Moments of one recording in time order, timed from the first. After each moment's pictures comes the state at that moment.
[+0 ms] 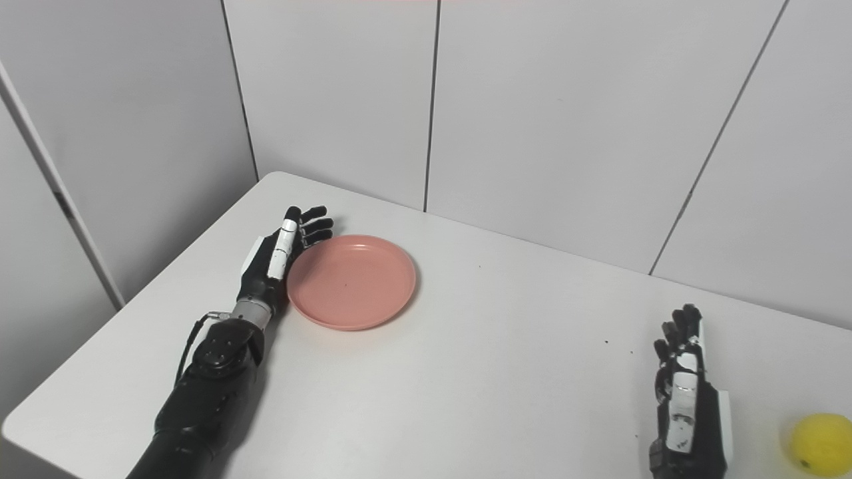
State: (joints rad) left arm -0.39 0.24 0.18 0.46 -0.17 -0.14 -0.03; right arm -0.21 0.00 -0.01 0.06 0.11 -0.16 0.06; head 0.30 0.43
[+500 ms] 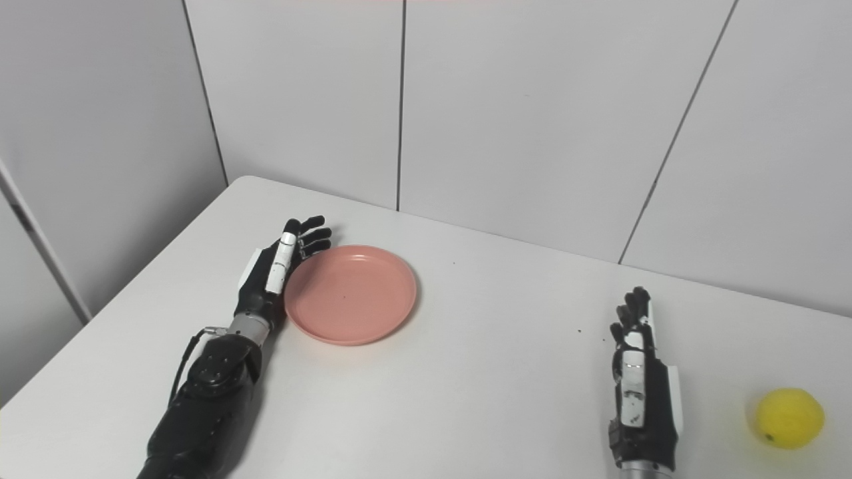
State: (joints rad) left arm -0.39 0.18 0.13 0.41 -0.15 -0.10 -0.03; right arm -0.21 0.04 0.01 0.07 0.06 -0.16 0.03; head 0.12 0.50
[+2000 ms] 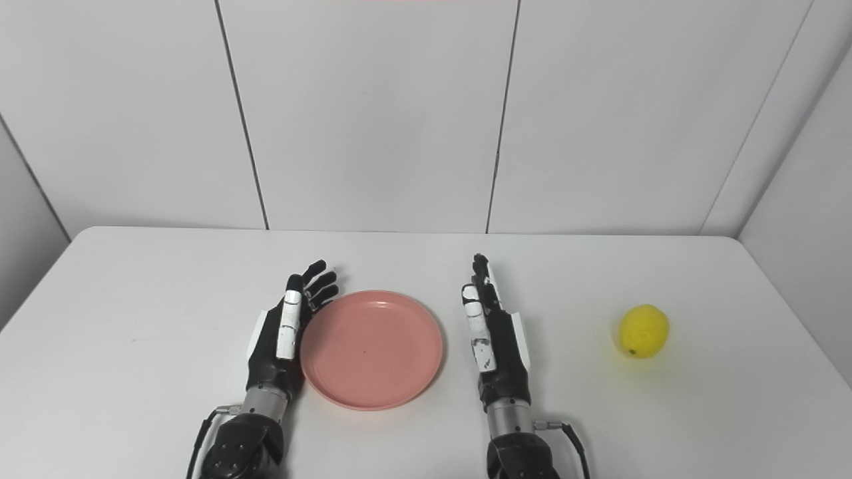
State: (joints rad) left arm -0.32 -0.09 -0.06 0.29 -0.05 -0.06 0.00; right arm -0.24 0.11 0.03 0.11 -0.06 -0.11 -0.07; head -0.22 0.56
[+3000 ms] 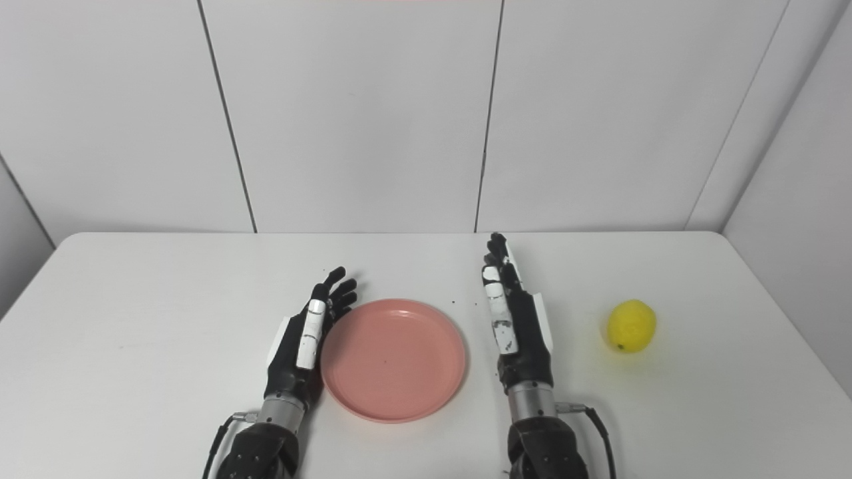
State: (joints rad) left arm -0.32 -0.12 -0.10 0.29 0.00 -0.08 -0.01; right arm -0.25 0.04 -0.03 -0.03 -0.10 -0.06 -0.11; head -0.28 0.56
